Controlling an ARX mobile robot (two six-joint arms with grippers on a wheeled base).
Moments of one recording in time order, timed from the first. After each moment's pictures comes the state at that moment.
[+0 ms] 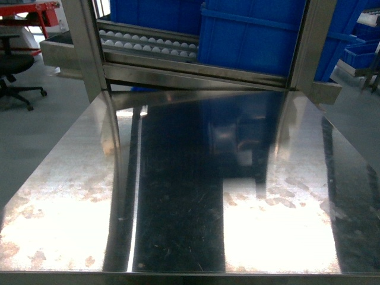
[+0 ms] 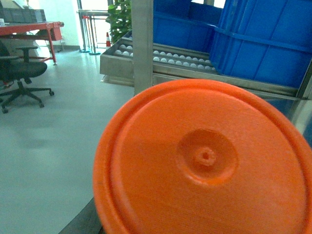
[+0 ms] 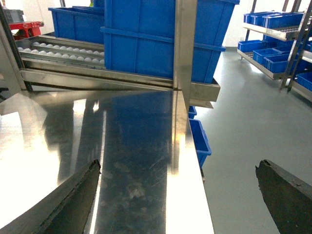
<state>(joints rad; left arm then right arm) 0.00 0.33 0.01 0.33 0.00 -0.02 0.00 0.00 0.01 -0.01 0.00 0.00</state>
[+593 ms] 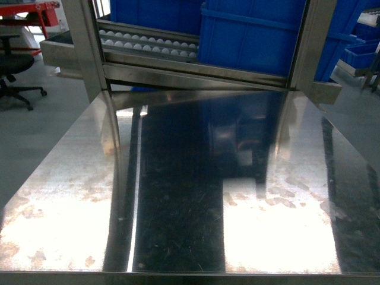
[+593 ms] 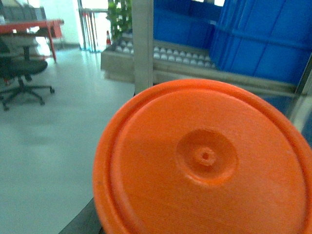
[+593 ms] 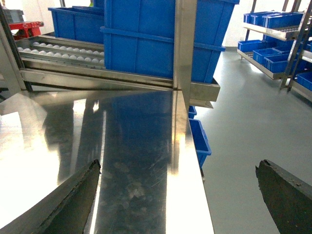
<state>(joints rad) 0.00 0.14 0.01 0.12 0.00 -0.02 0.00 0.00 0.01 -0.01 0.00 0.00</state>
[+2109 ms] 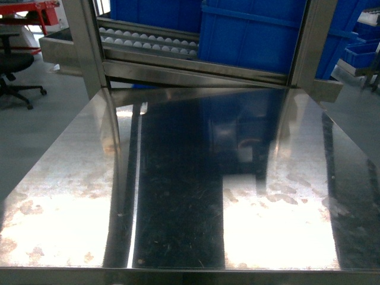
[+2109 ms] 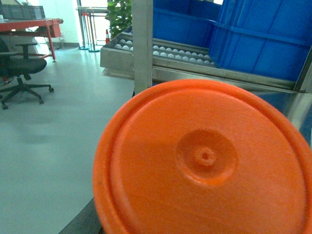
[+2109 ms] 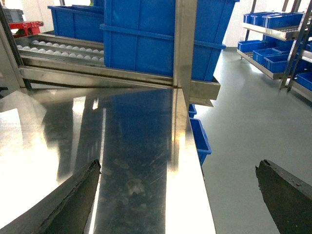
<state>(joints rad) 0.00 0.01 0.01 0.00 0.00 -0.02 0.00 0.00 0.01 0.00 0.00 0.00</state>
